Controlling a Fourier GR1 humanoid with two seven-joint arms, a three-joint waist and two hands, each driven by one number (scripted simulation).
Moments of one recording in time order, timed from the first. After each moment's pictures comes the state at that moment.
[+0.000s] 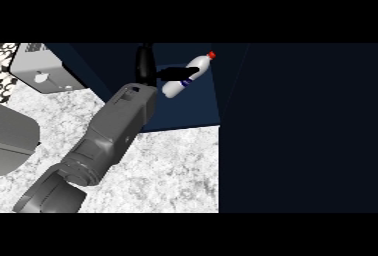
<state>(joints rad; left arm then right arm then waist) -1.19 0.06 -0.24 -0.13 0.50 0.59 -0.59 0.91 -0.12 0.09 -2.41 -0.18 0.44 -0.28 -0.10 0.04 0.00</state>
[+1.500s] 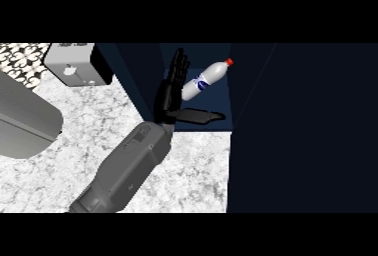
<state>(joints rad) -0.79 0.00 -0.41 -0.73 0.64 0.31 -0.62 0.98 -0.08 0.18 -2.43 -0.17 0.41 -0.24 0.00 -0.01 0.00</state>
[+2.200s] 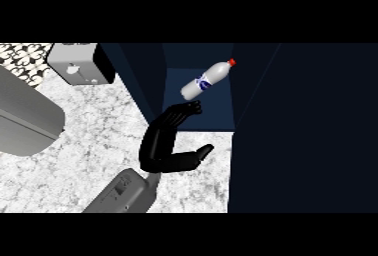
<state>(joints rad) -0.39 0.09 -0.58 -1.26 0.60 0.27 -0.55 0.97 -0.14 0.22 -2.46 -0.08 0.44 -0.25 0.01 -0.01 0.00</state>
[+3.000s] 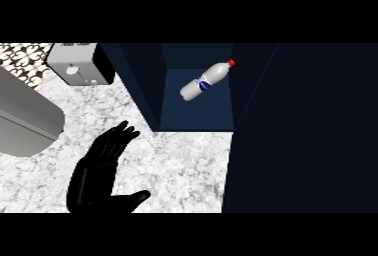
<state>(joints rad) 0.01 0.37 -0.50 -1.68 0.67 0.23 -0.52 1.00 -0.33 0.39 -2.50 -0.01 0.62 -0.29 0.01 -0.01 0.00</state>
